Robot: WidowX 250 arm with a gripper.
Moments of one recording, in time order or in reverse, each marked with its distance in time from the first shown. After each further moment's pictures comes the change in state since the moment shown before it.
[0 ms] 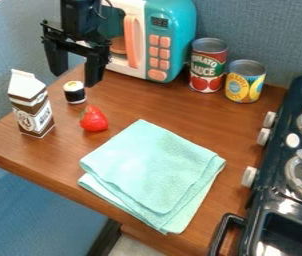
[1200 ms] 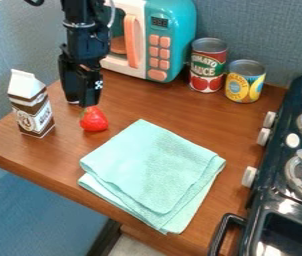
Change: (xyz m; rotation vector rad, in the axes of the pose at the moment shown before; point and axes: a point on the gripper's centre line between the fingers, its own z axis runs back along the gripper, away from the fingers) arm 0.013 0.002 -0.044 -0.080 0.063 -0.498
